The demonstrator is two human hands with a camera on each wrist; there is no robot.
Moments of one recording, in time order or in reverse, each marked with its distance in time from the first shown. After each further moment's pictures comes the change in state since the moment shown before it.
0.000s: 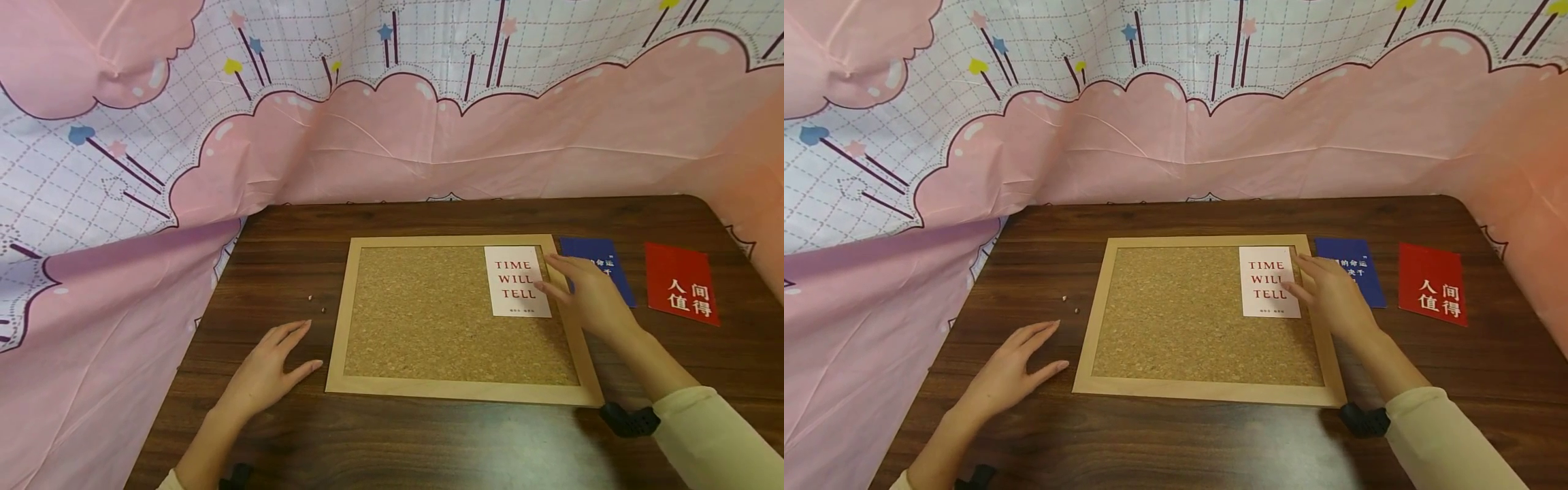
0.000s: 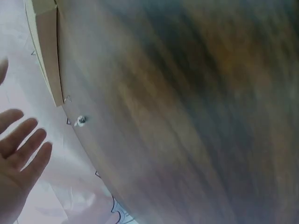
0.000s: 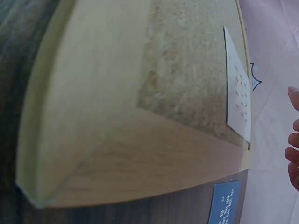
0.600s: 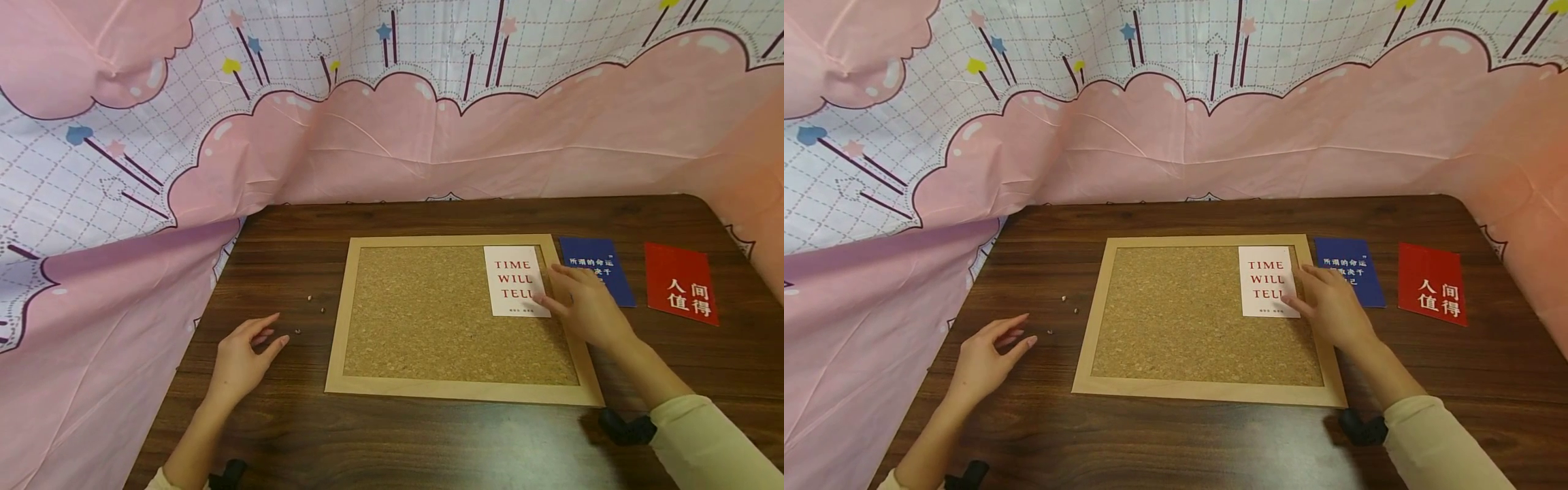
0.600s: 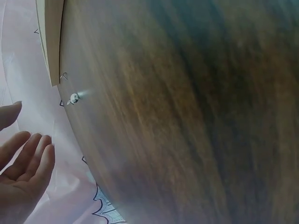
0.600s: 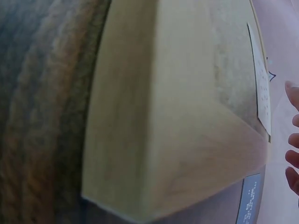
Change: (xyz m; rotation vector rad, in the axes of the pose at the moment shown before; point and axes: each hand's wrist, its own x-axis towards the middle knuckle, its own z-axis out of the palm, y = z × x) left_hand 0.002 -0.022 -0.007 -0.194 0.245 -0.252; right_hand -0.008 0.019 0.023 0.000 0.039 -0.068
